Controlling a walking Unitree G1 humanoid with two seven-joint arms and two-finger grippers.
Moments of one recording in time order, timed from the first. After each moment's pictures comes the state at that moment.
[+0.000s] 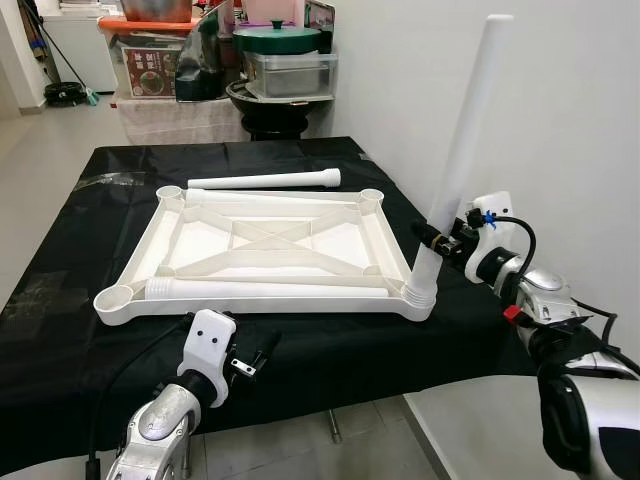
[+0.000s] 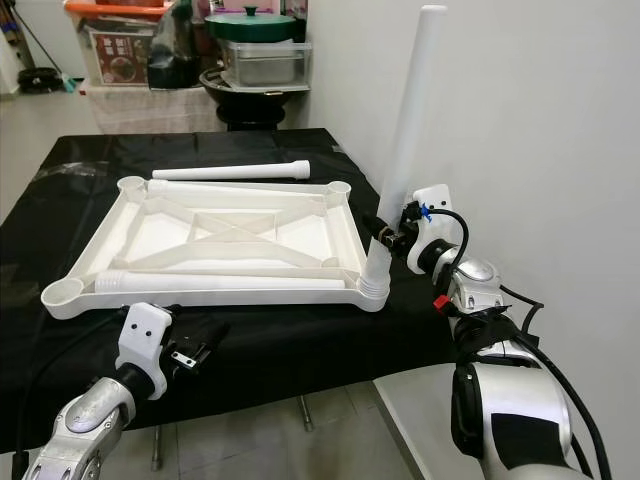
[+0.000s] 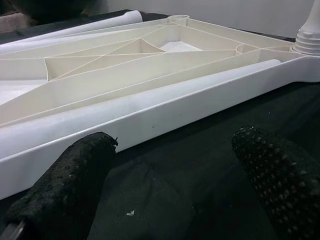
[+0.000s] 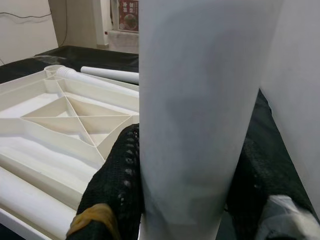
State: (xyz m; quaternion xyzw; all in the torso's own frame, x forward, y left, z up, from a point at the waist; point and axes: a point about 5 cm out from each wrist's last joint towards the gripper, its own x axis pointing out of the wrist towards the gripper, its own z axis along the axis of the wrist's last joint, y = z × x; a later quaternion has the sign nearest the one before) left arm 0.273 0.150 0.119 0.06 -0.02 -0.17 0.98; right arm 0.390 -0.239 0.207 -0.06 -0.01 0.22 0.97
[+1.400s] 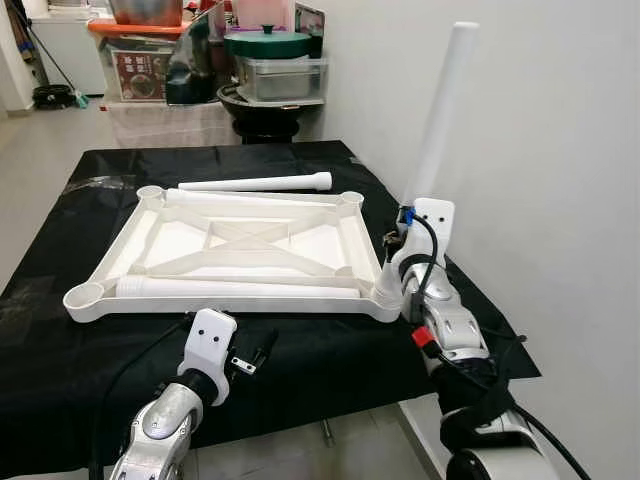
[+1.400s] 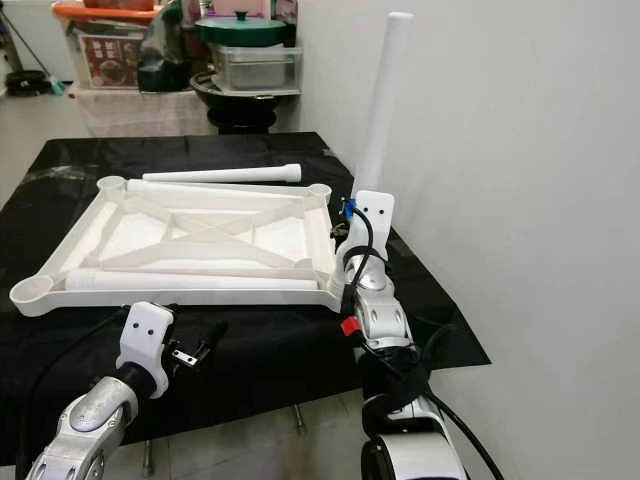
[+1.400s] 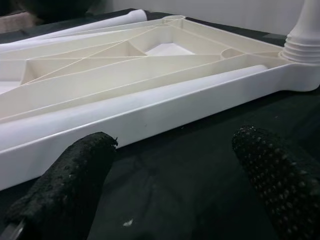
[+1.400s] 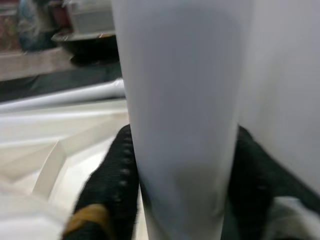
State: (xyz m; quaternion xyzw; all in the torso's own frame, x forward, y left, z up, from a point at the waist) left arm 0.275 0.150 0.116 0.06 -0.01 -0.15 0.99; right arm 0.377 -0.149 0.190 0.03 0.01 -0.05 1.00
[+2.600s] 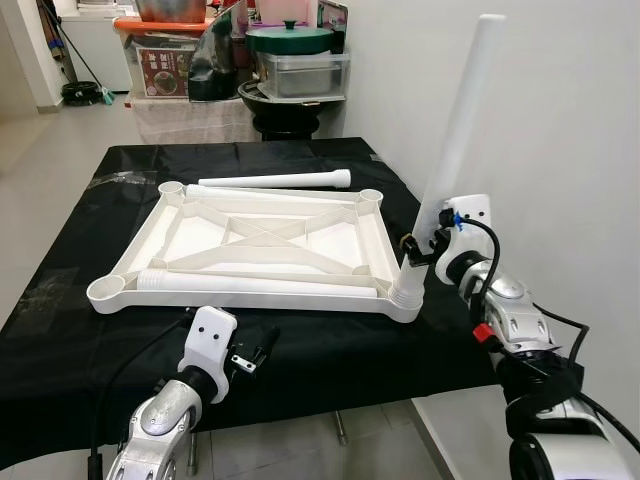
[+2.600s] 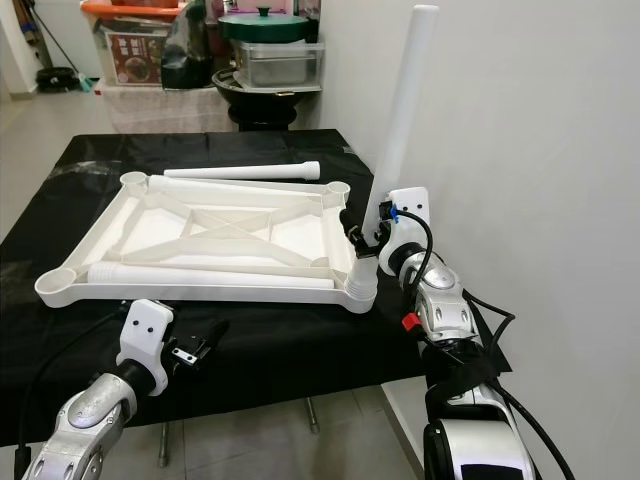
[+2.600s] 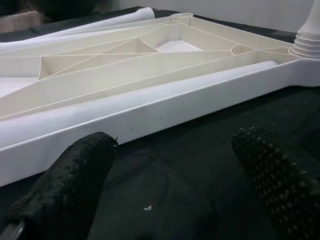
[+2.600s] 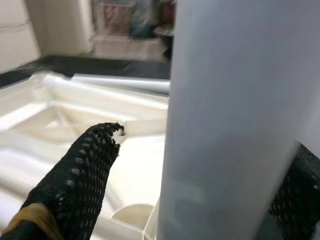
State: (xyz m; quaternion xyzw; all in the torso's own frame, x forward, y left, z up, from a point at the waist) left arm 0.277 0.150 0.119 0.06 -0.02 -0.17 0.98; right arm 0.389 -0.202 0.205 -0.03 -0.02 0.16 0.99
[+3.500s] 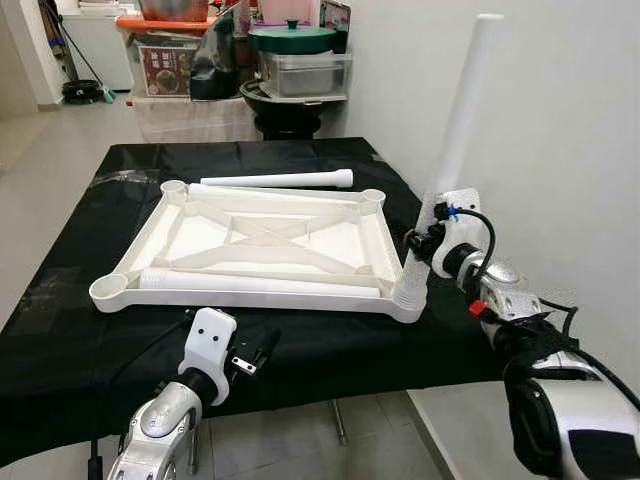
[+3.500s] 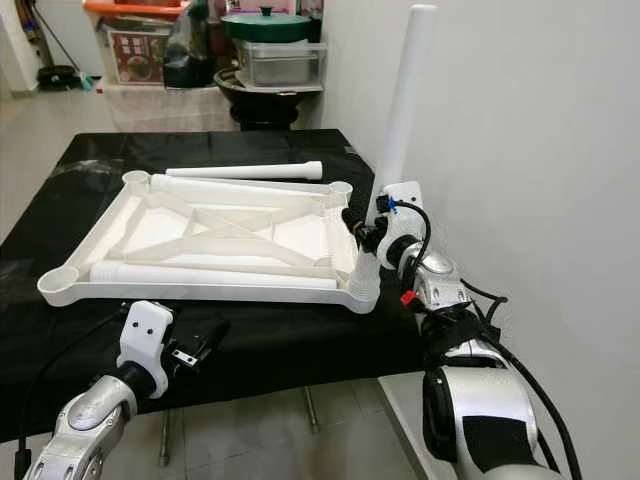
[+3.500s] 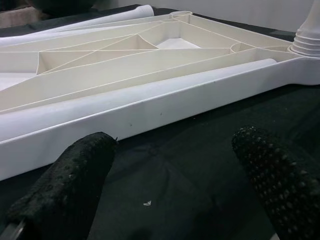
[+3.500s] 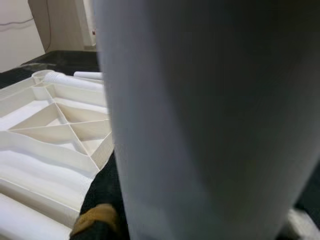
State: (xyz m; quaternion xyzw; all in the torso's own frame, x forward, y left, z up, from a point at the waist) left arm 0.275 0.150 0.117 0.06 -0.01 -0.17 0.98; right arm 0.402 -0.205 0.206 -0.01 -0.01 0.17 0.99
